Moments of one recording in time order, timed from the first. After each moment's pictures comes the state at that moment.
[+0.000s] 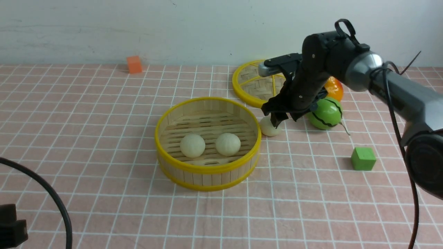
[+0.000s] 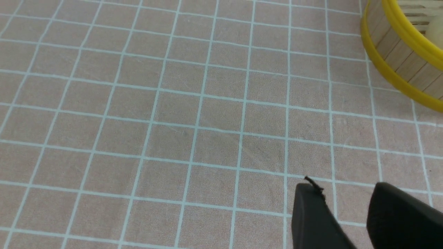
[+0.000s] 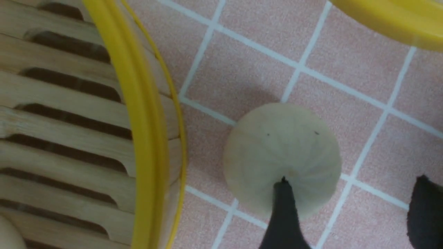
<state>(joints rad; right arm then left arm) 0.30 2.41 -2.24 0.07 1.02 -0.06 -0.38 0.62 -0.51 0.46 0.70 -0.70</state>
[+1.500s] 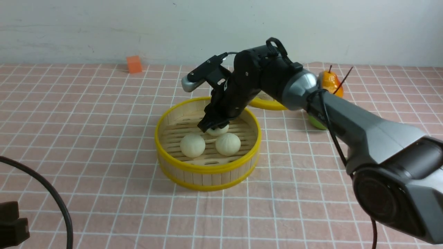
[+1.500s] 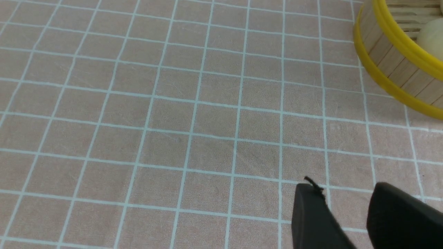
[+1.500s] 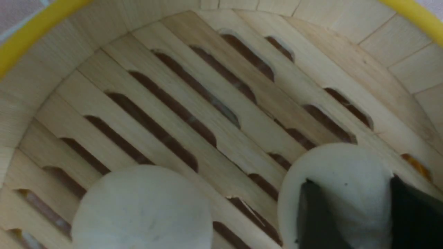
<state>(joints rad) 0.53 2.50 -2.40 0.13 0.93 -0.31 -0.38 0.62 -0.50 0.46 0.68 -0.70</state>
